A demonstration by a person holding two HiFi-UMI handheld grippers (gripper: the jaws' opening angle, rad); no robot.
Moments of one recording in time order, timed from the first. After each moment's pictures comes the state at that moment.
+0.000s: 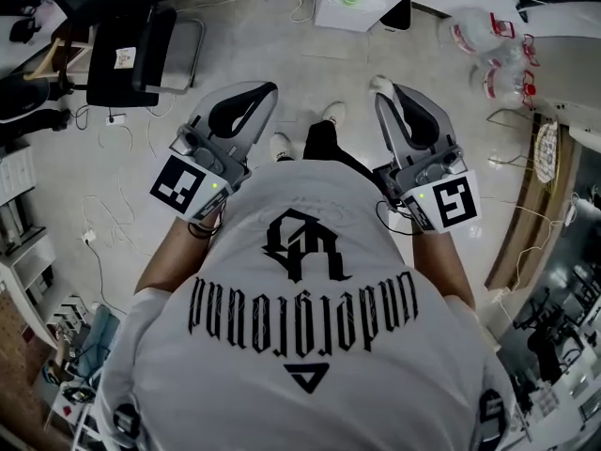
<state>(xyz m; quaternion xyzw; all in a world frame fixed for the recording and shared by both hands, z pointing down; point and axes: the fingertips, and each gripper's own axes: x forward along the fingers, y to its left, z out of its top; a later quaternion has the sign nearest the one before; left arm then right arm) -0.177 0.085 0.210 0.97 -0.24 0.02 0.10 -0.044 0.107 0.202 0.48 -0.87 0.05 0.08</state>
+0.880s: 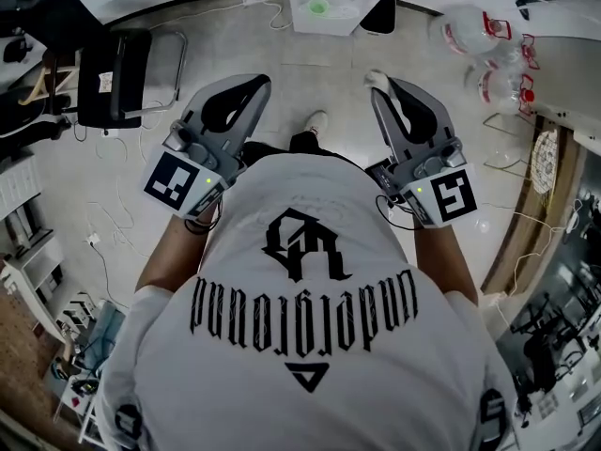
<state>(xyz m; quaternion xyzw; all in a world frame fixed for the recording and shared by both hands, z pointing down) -0.020 -0.013 0.218 0.96 -0.24 0.05 0.10 0.112 0.015 0.220 0.47 -0.88 0.06 0.08</state>
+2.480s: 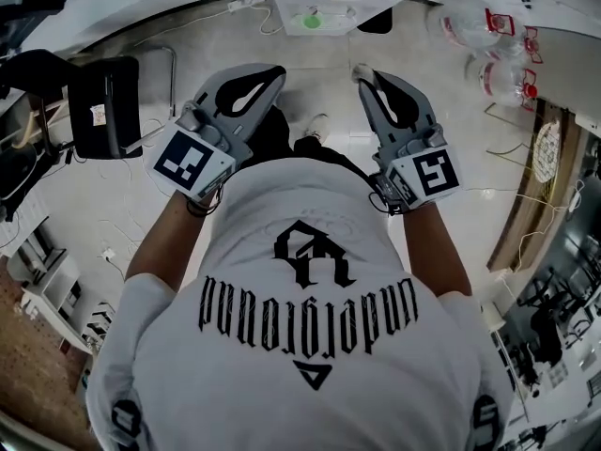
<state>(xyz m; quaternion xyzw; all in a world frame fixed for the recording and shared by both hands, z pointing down) 0.022 -0.163 0.277 0.98 -0.15 0.09 0.11 0.127 -0.128 0.306 0.51 -0.84 0.15 0.11</state>
